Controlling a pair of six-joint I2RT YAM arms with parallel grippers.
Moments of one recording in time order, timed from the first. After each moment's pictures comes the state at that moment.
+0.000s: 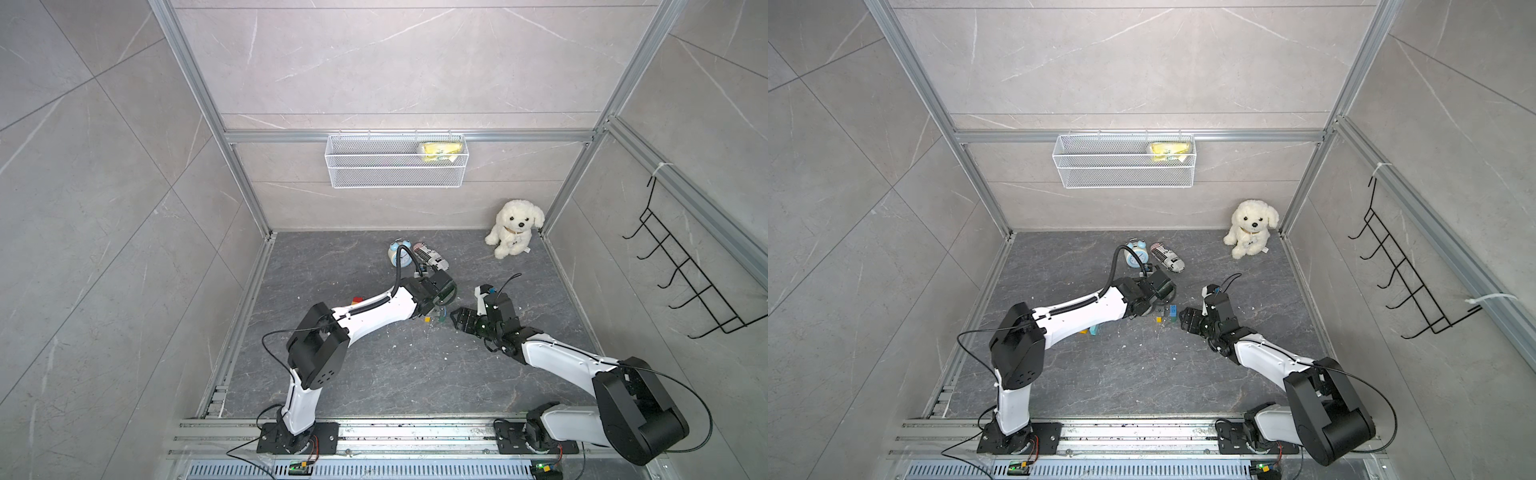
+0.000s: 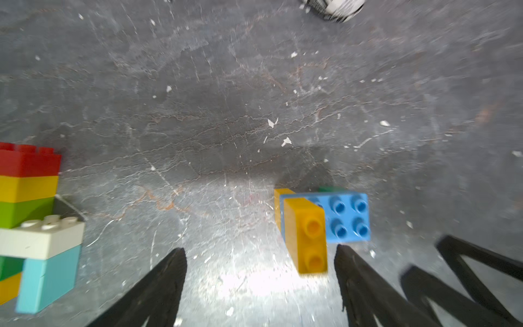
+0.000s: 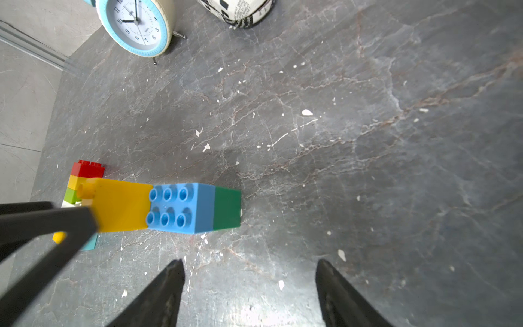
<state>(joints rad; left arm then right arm) -0.95 1.91 1.58 -0.76 -0.35 -0.78 0.38 1.32 0.53 0.07 -0.13 0.56</state>
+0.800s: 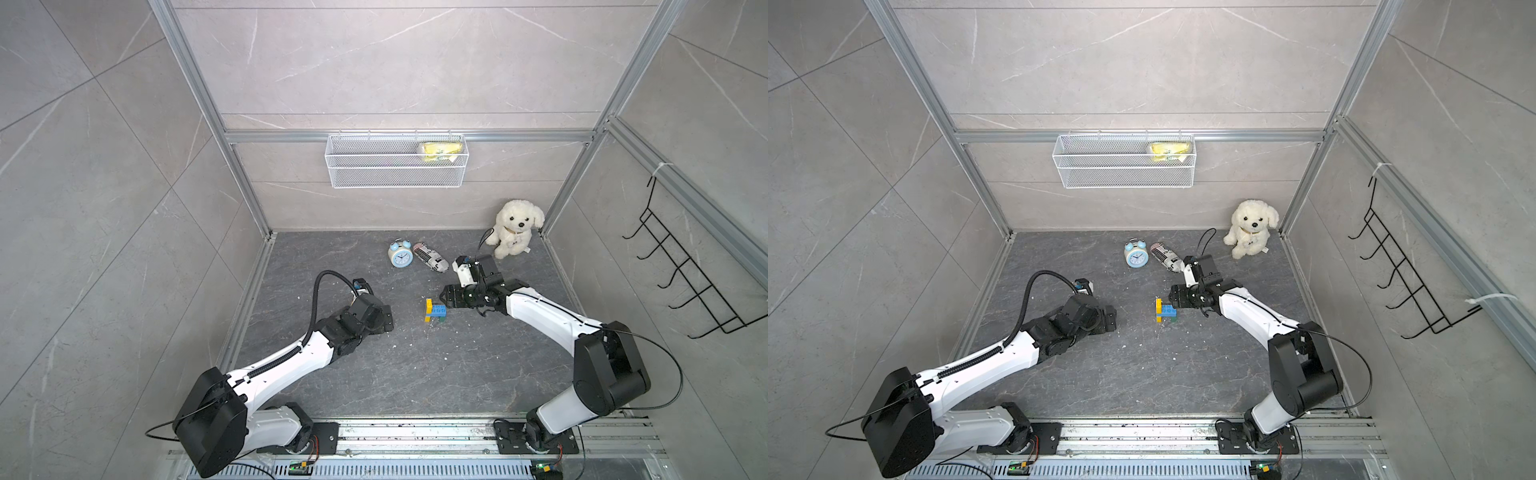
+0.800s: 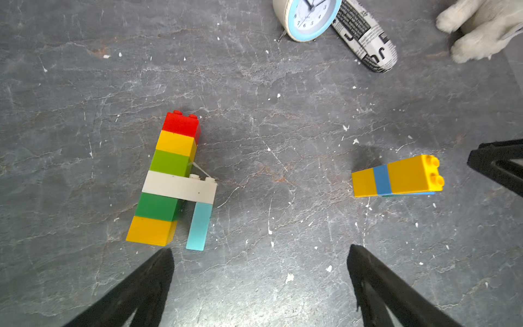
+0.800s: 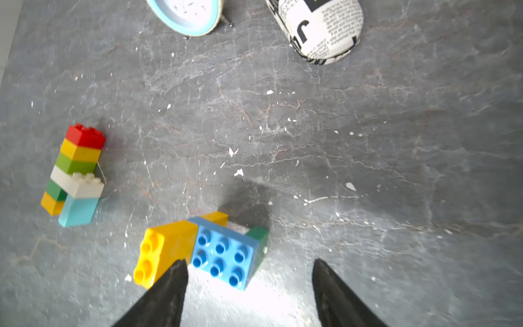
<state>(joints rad) -0.76 1.24 0.79 -0.35 -0.30 -0.68 0.38 1.54 1.03 -0.39 -0.19 0.19</state>
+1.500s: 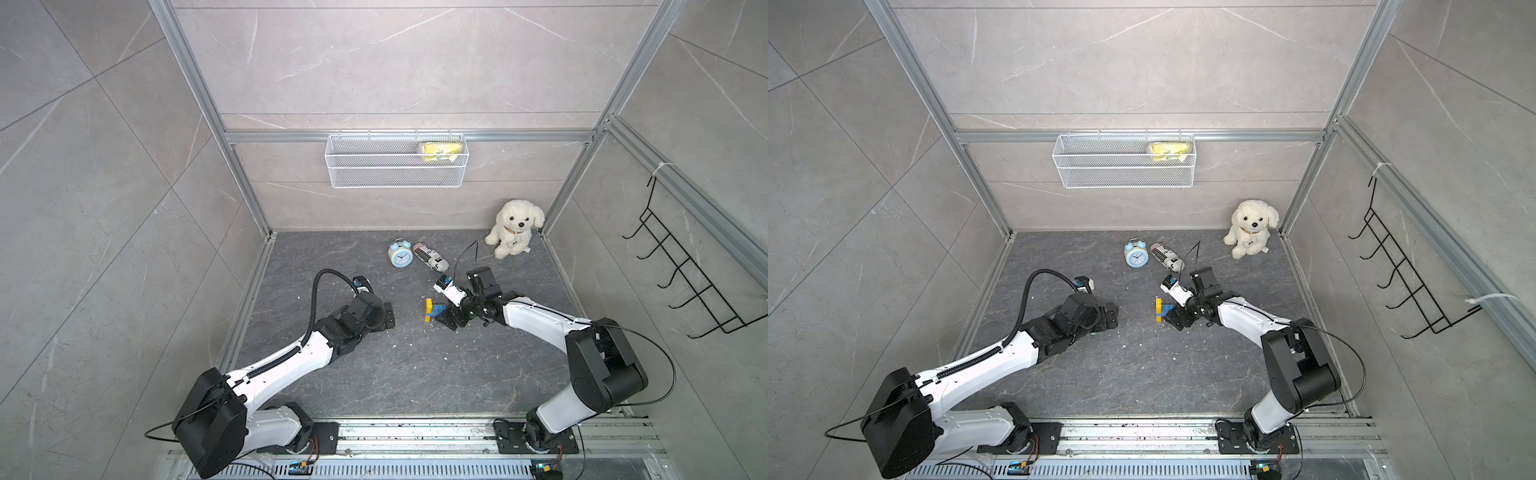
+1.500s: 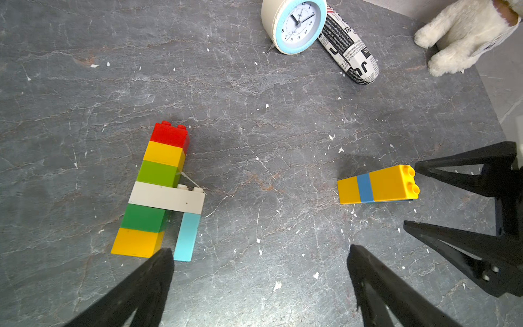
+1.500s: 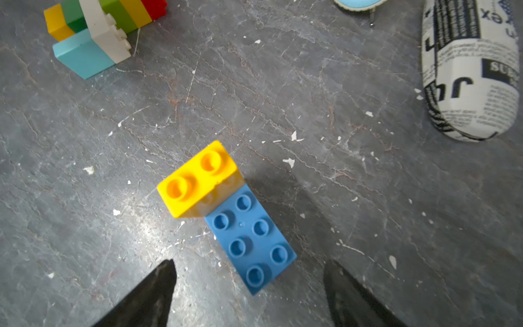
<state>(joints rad) -0.76 1.24 0.79 -0.32 -0.28 -0.68 0.38 1.60 0.91 -0.25 -0.39 -0.45</state>
